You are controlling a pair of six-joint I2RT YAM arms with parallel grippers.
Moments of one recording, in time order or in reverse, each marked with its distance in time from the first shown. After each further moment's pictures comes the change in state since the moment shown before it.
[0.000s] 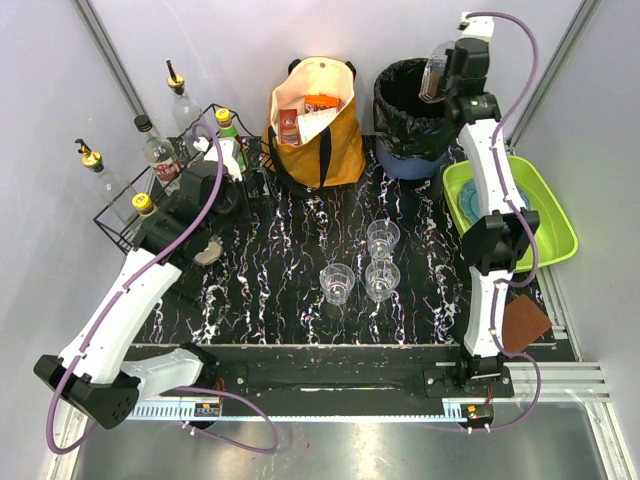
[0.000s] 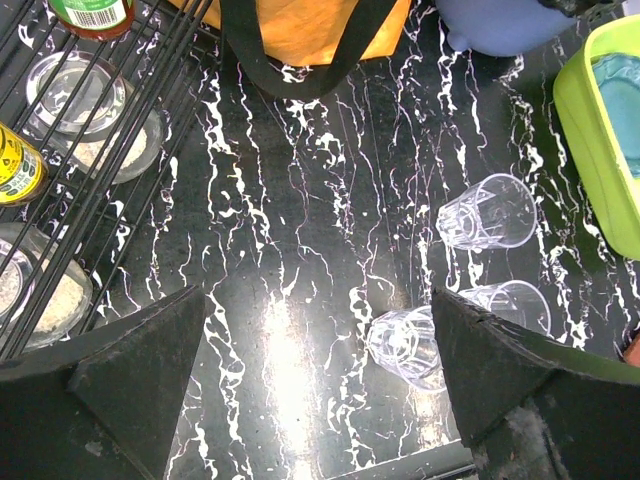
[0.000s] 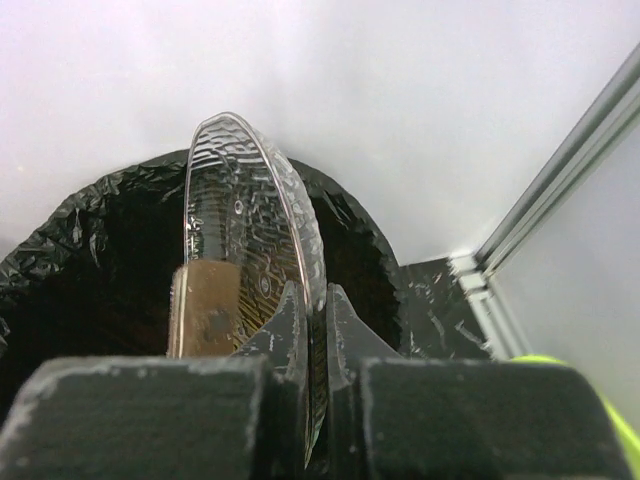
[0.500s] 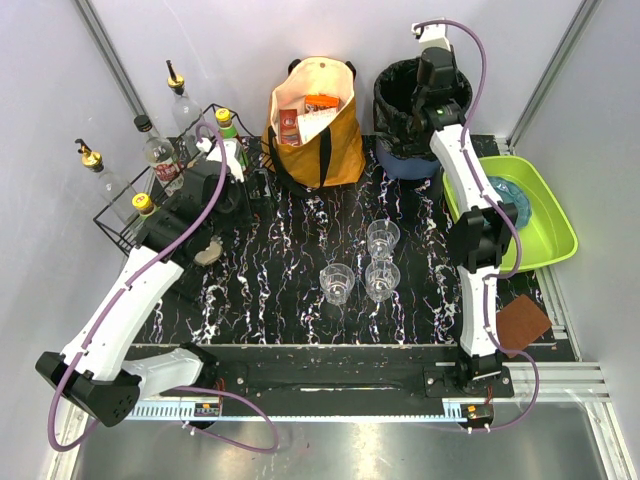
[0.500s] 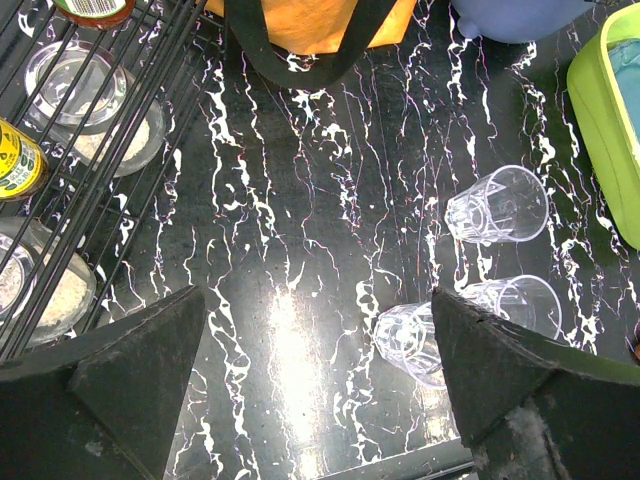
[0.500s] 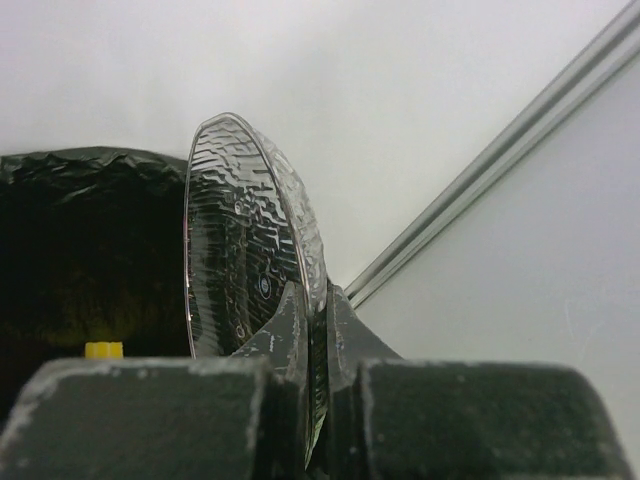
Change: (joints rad) left arm 0.000 0.021 -0.001 -0.014 0.000 0.011; right arm 0.132 0.078 -0.047 0.304 0.311 -0.549
